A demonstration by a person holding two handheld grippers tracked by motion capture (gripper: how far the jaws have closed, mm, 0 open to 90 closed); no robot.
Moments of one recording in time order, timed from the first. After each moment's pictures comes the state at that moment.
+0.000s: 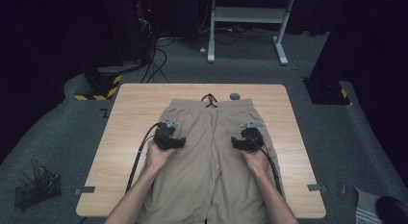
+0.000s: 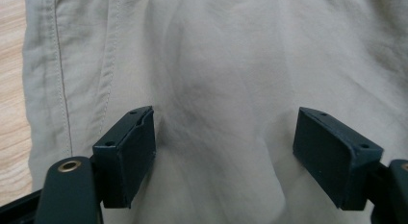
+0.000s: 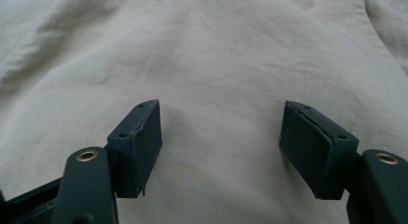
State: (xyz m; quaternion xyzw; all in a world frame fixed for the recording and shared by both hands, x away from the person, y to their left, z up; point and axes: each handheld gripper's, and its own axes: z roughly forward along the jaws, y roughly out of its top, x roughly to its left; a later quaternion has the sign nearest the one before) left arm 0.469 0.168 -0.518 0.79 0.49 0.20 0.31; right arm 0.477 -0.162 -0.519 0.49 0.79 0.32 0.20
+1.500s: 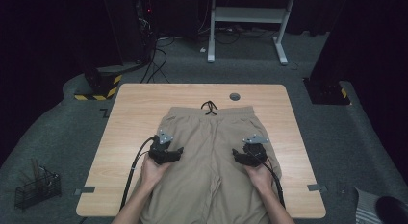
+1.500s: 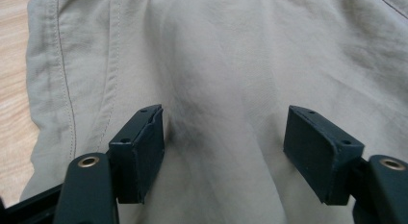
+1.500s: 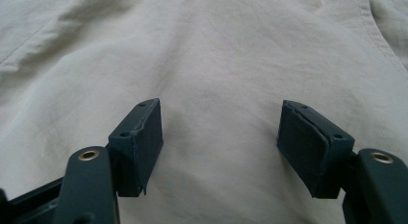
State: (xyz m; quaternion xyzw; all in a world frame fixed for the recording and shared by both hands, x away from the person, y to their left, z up) left arm 0.414 0.177 -0.527 0.78 0.46 0.21 0.36; right arm 0.423 -0.168 -0.523 0.46 0.79 0.34 0.21
